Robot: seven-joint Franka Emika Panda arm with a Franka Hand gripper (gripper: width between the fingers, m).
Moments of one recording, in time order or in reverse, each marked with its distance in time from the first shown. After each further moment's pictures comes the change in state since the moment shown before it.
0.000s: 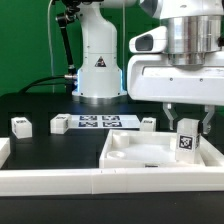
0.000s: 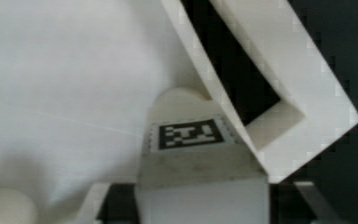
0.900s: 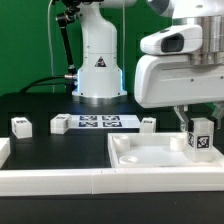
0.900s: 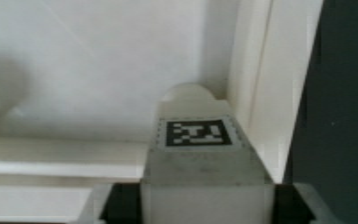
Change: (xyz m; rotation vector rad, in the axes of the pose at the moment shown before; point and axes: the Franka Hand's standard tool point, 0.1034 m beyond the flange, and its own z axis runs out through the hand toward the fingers) arm -0.013 -0.013 0.000 0.012 -0.027 -0.717
